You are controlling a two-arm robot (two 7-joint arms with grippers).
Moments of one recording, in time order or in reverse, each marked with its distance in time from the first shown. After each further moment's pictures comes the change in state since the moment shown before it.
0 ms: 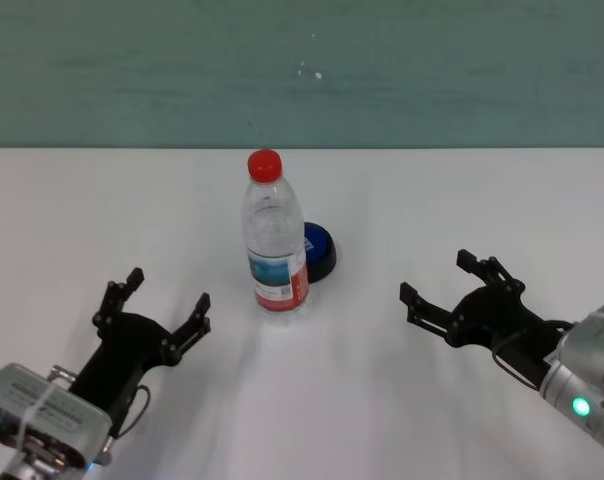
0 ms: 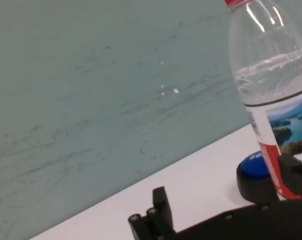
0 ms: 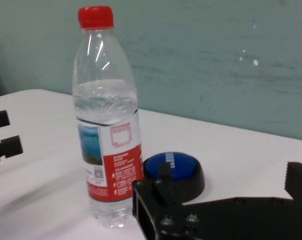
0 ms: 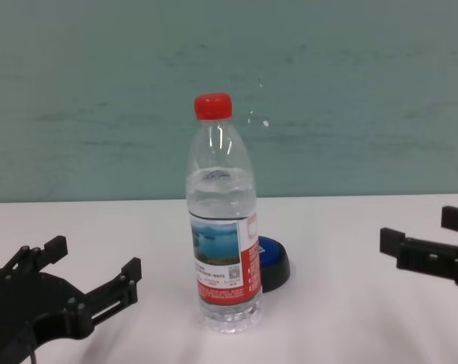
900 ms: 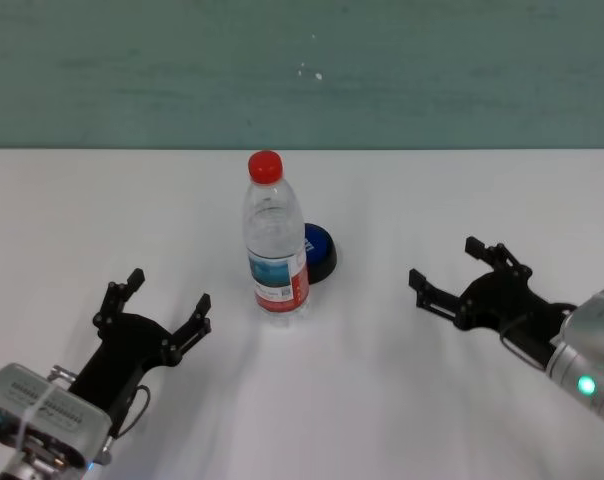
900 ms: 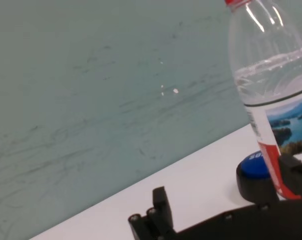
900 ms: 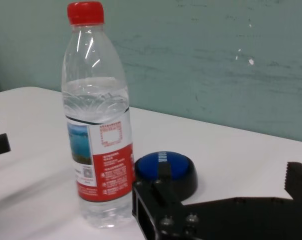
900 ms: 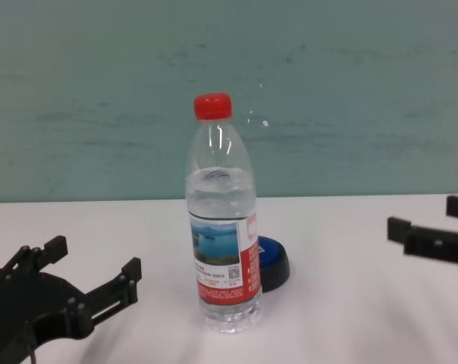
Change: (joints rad) left arm 0.000 0.000 0.000 0.000 0.000 0.000 0.000; right arm 0.049 0.009 0.018 0.036 -0.005 0.009 0.016
